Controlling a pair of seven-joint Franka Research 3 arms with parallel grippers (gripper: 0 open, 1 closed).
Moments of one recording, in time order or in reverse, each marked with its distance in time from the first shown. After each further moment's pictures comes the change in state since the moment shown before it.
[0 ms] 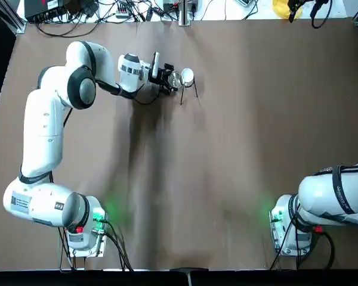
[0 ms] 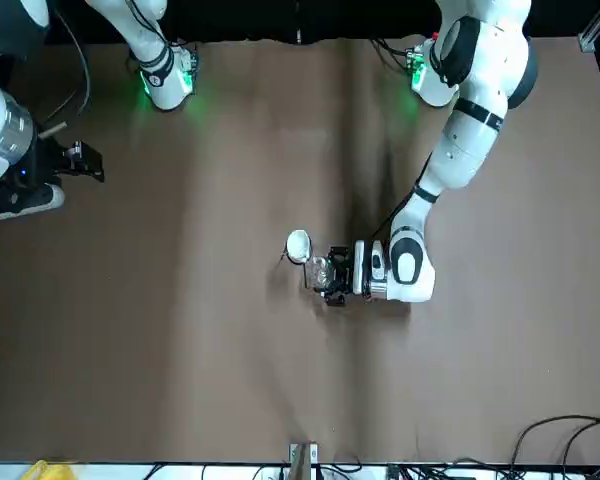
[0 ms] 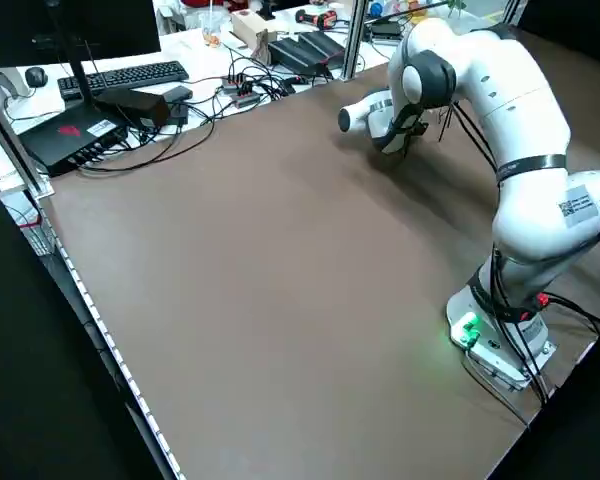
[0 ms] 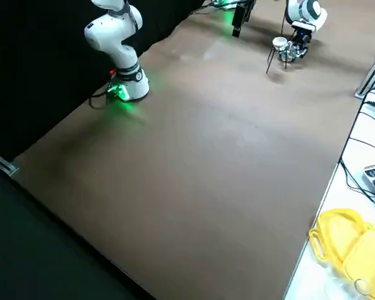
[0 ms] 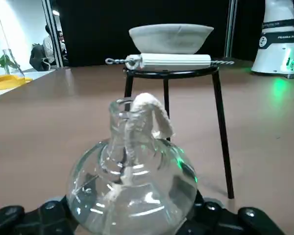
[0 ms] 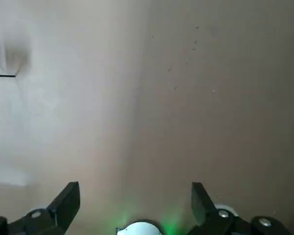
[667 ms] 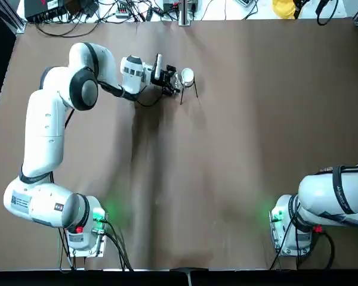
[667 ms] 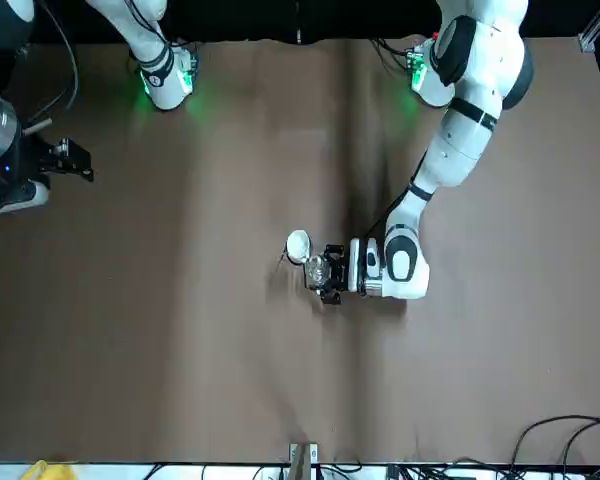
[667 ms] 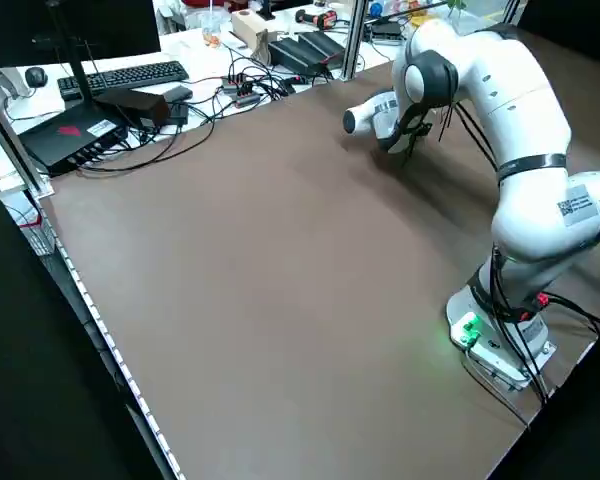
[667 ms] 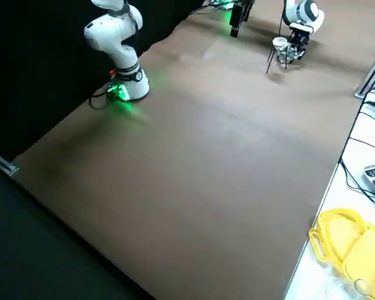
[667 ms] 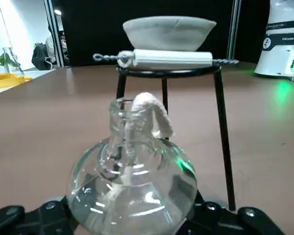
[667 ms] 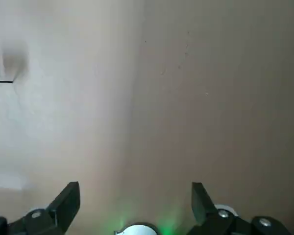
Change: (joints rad) left arm -0.027 0.006 0.002 -0.002 -0.037 0.016 0.002; right arm -0.024 -0.013 -0.004 0.008 0.000 0.006 -0.017
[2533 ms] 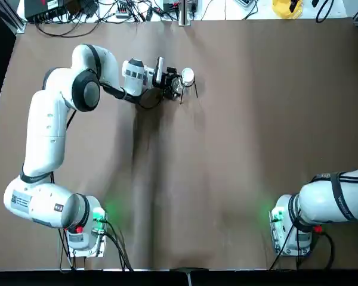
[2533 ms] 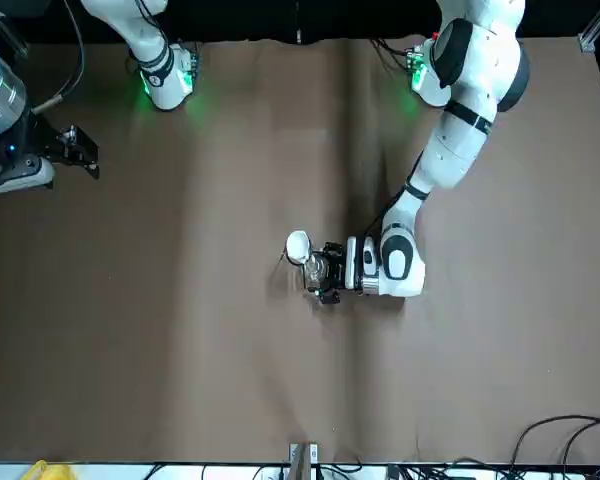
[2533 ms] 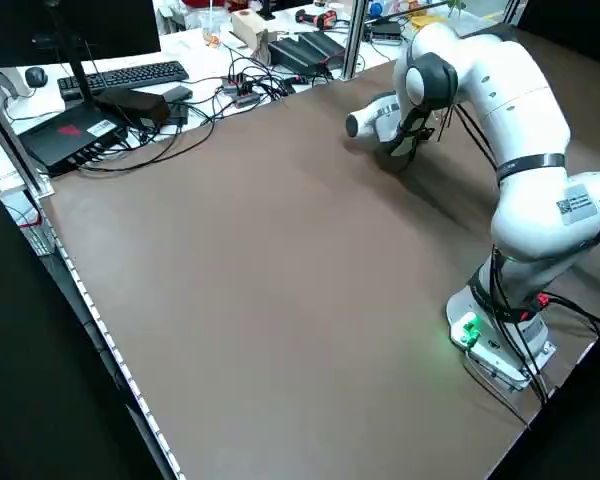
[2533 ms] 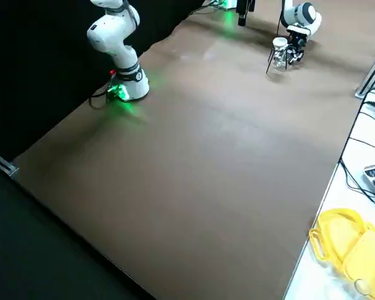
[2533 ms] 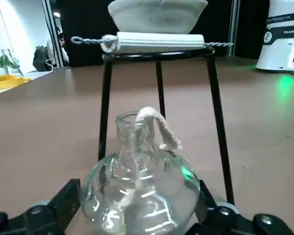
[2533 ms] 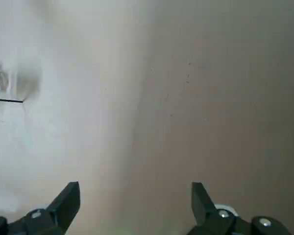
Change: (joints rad) left arm -0.015 0.019 0.002 0.004 -0.025 0.010 0.046; right arm 0.254 -0.092 -0.218 -0.083 0.002 0.135 0.001
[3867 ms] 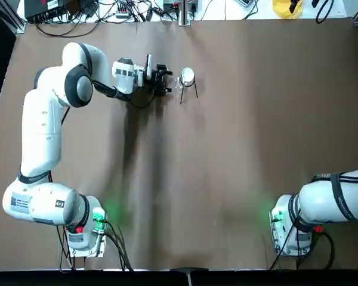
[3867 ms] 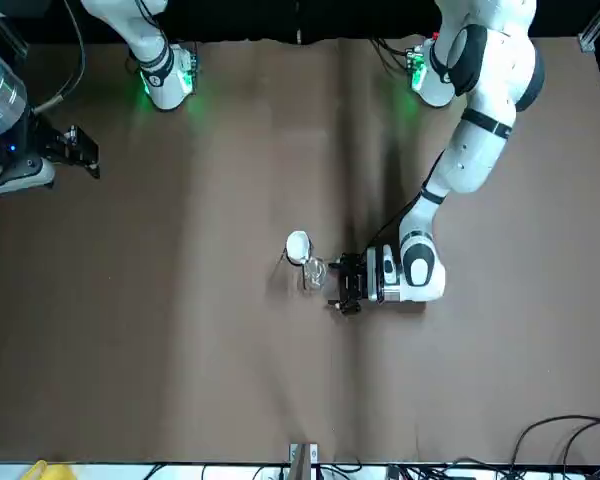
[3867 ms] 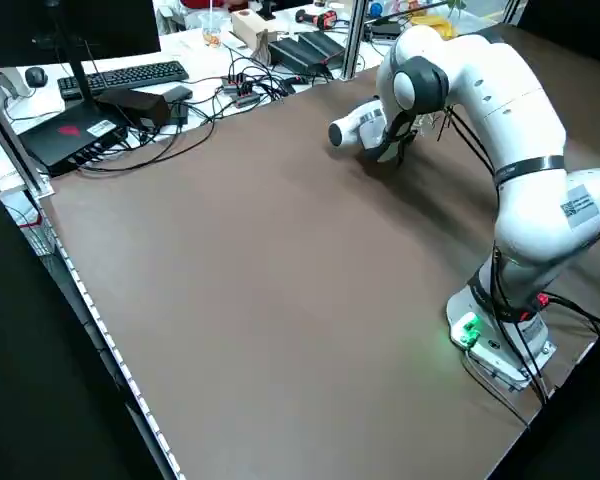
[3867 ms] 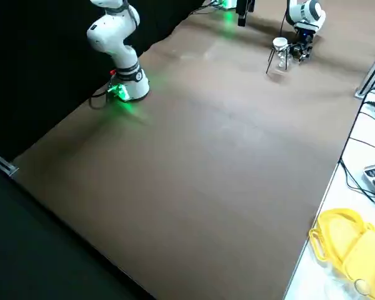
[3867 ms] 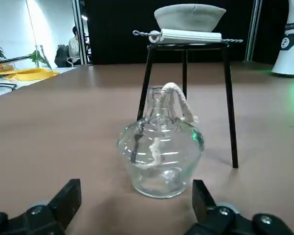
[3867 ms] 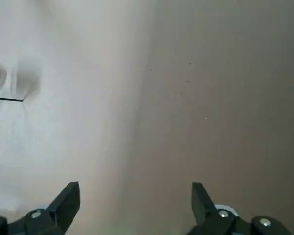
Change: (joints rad) left arm 0.102 -0.004 0.000 -0.035 -0.005 -0.025 -0.001; right arm 0.000 0.000 0.000 -0.002 0.000 -0.002 -0.002
